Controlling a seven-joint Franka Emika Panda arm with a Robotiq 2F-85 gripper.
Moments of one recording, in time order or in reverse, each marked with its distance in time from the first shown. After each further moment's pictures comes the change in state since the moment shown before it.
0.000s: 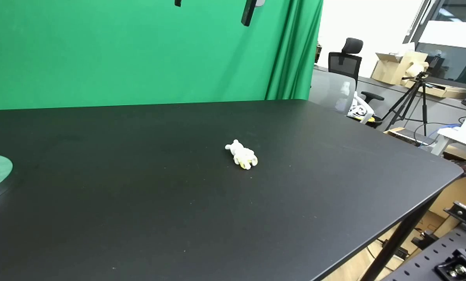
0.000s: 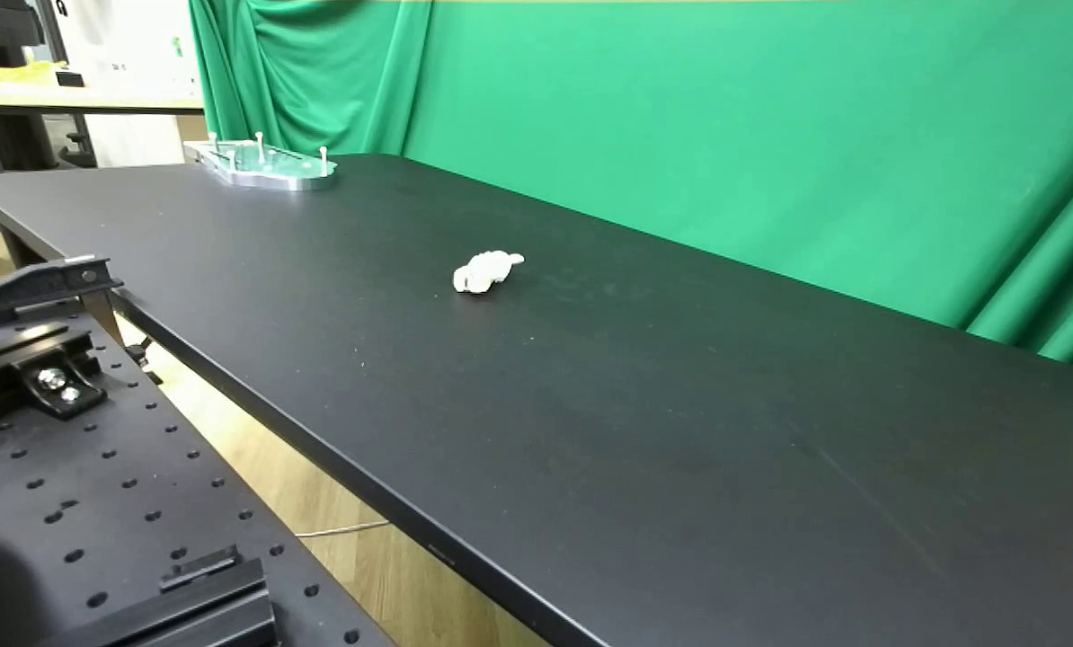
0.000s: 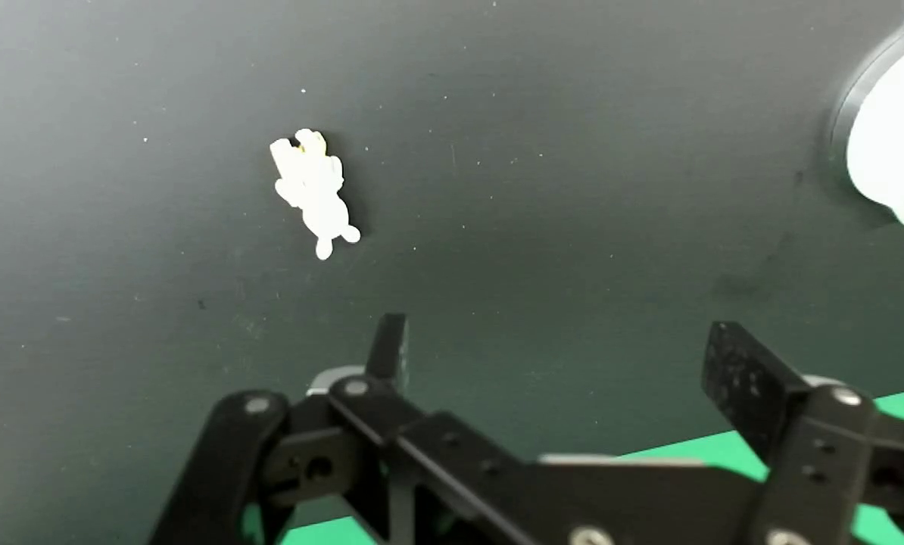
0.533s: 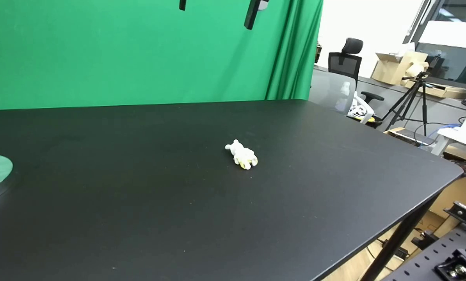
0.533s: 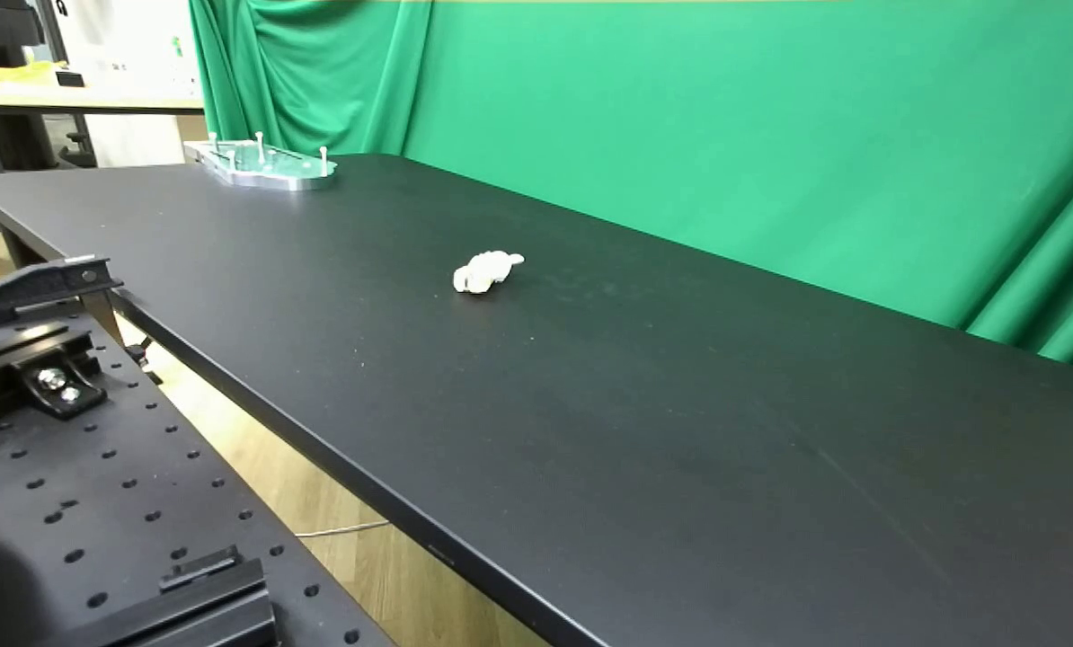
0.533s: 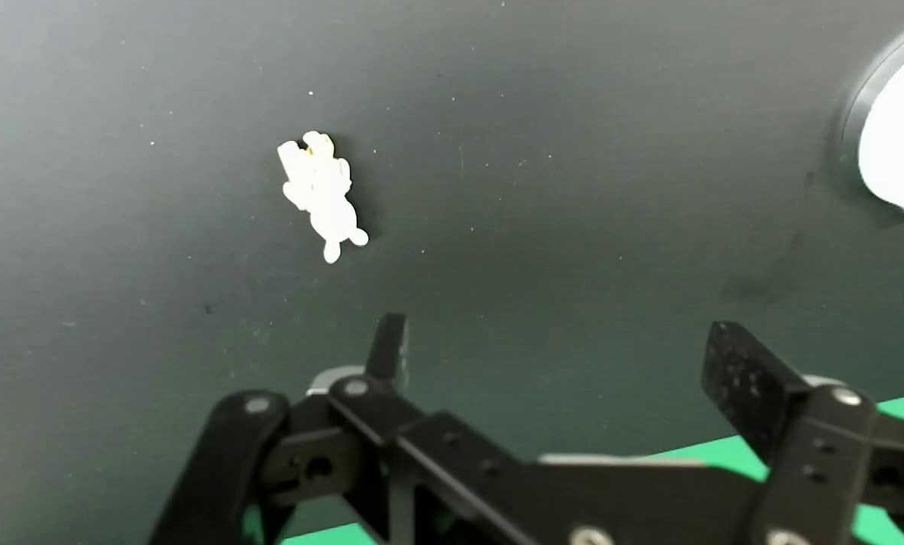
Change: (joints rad) arm 0.002 0.009 -0.019 -0.004 -0.003 0.003 -0.010
